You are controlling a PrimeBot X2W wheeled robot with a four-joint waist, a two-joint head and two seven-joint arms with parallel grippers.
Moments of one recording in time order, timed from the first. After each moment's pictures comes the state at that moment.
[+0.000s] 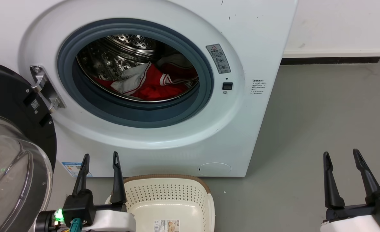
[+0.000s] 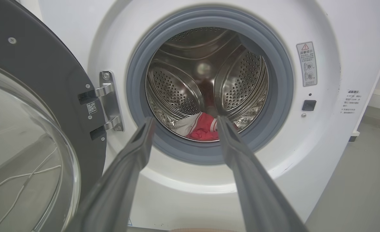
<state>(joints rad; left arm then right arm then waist) 0.04 0.05 -0.07 -0.01 -0.06 0.13 -0.26 0.11 -0.05 -0.08 -0.10 0.00 0.13 -0.26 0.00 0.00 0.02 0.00</state>
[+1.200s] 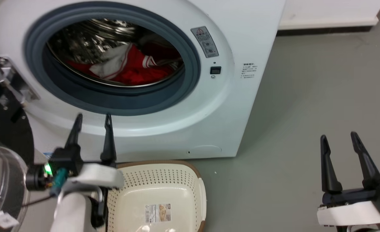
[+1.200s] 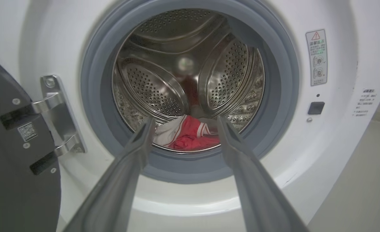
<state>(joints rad) -0.19 0.07 0.01 0.18 -0.07 0.01 -0.26 0.06 -0.05 -0.06 -0.11 0.02 0.13 -0.26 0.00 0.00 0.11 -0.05</state>
